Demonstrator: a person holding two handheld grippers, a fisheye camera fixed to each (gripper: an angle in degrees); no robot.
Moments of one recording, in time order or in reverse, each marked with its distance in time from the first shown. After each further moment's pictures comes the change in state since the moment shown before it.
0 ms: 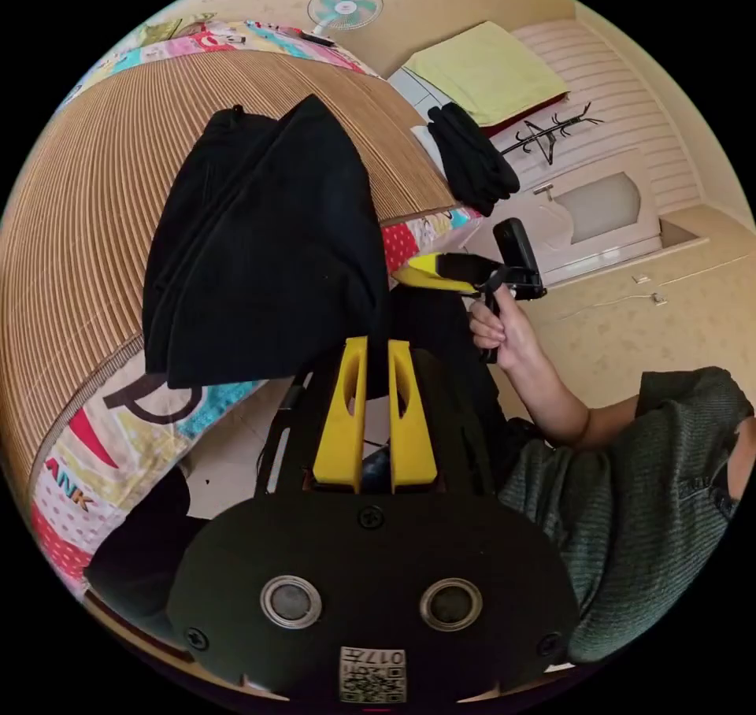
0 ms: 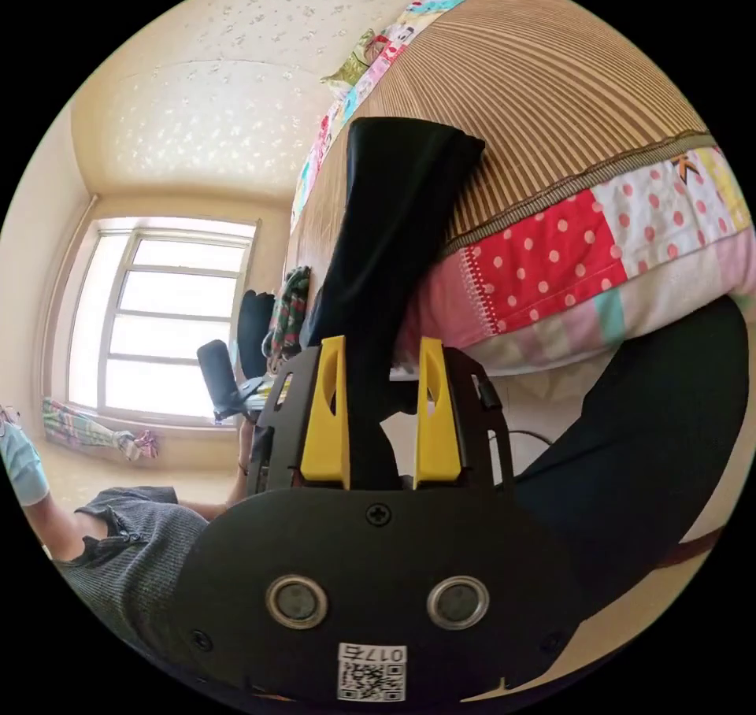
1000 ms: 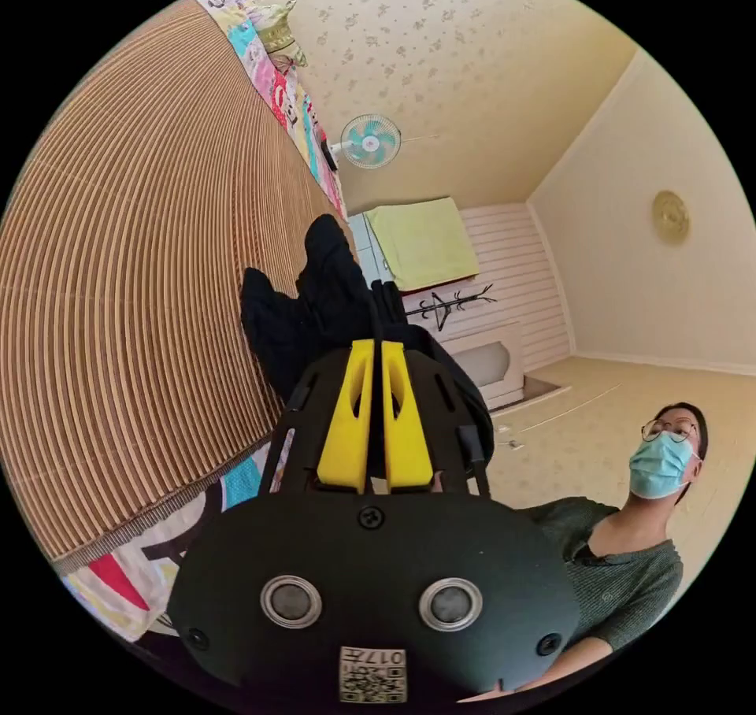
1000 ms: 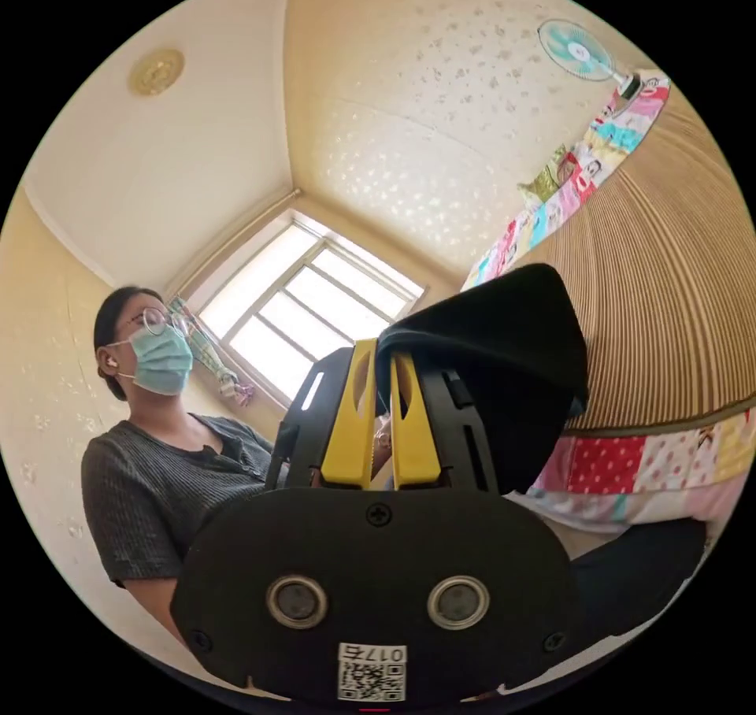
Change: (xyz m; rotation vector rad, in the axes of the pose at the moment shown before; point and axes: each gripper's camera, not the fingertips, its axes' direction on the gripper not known) left arm -0.225 -0.015 -0.240 0.621 0.575 -0.237; right arm -0.043 0.032 -0.239 0.278 -0.496 -0.496
